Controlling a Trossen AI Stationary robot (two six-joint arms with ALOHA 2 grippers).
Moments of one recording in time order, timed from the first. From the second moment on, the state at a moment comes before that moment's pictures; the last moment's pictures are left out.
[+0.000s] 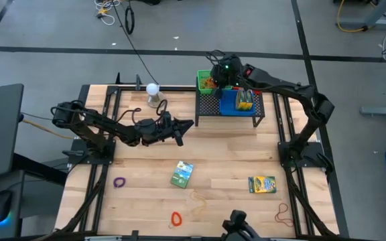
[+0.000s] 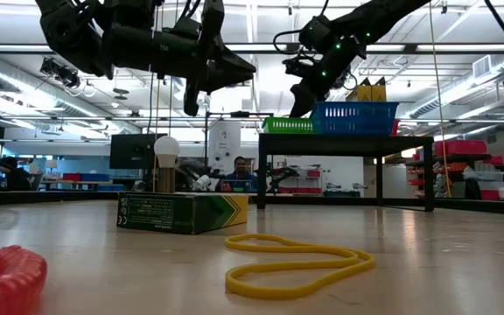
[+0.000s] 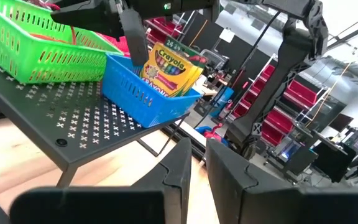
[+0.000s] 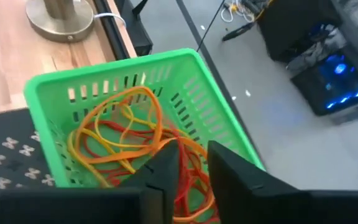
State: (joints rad) left arm -0.02 1.53 0.59 1.00 -0.44 -0.52; right arm -0.61 1.70 1.41 -0.40 0.13 -0.42
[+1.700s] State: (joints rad) left arm -0.02 1.53 0.59 0.83 -0.40 -0.64; right arm -0.68 1.37 1.39 -0.56 -0.13 0.06
